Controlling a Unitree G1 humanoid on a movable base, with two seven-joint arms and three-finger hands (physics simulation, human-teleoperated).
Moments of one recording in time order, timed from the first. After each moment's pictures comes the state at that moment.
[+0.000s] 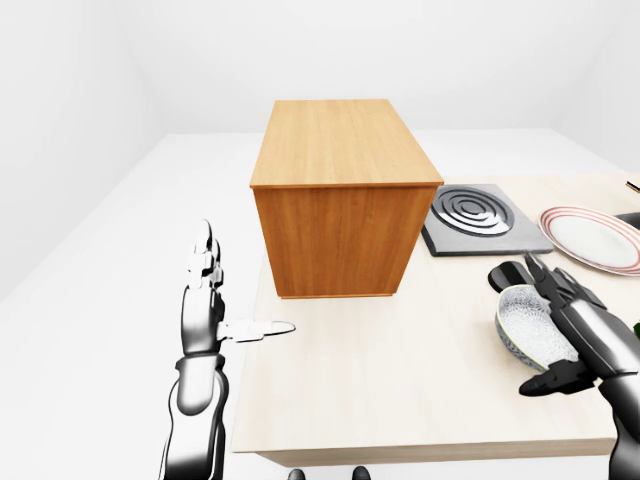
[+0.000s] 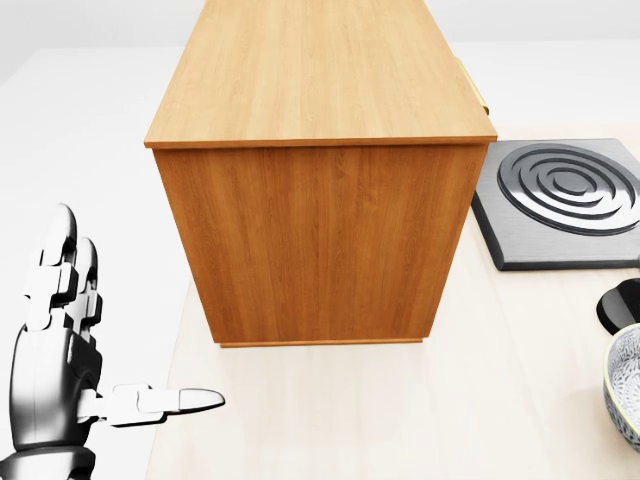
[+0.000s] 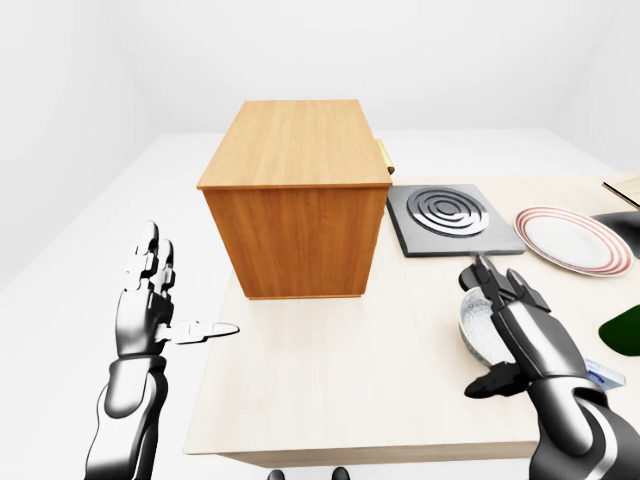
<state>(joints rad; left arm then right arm) 0.10 0.01 0.05 -0.32 0.11 -0.09 0.02 0.17 -0.21 -0.65 -0.49 -0.78 -0.09 0.68</state>
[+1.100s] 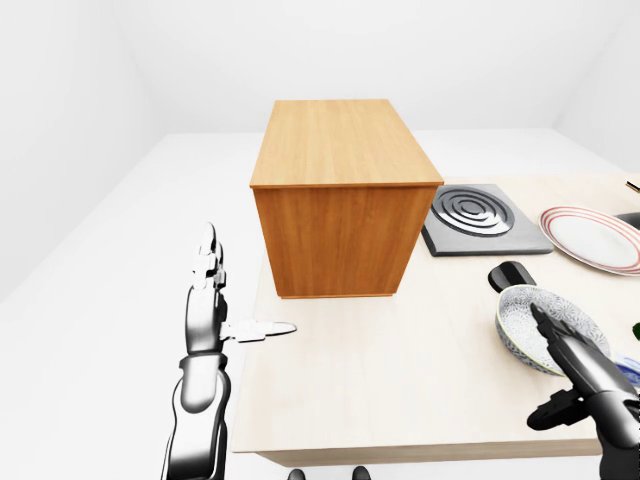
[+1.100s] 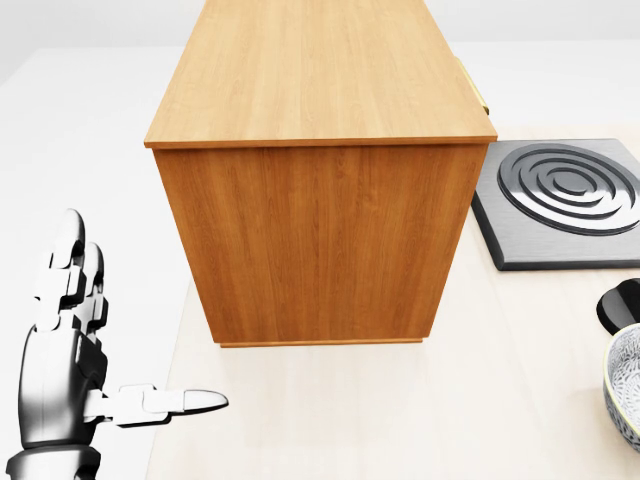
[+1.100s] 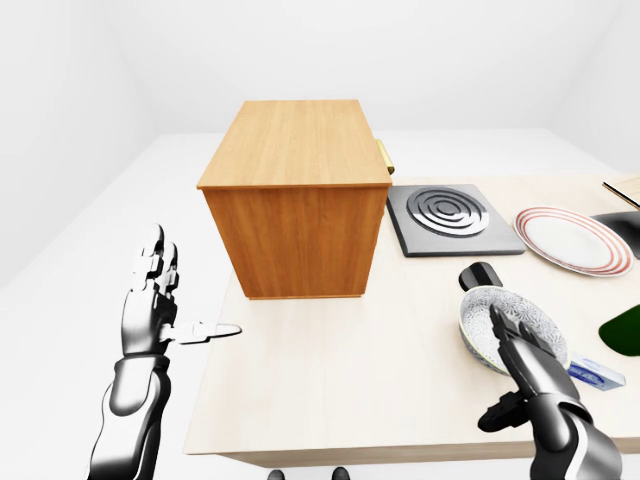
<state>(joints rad) 0.09 0.01 0.05 -0.29 0.11 -0.09 0.02 0.21 -0.28 -0.64 -0.09 -0.91 -0.09 0.52</state>
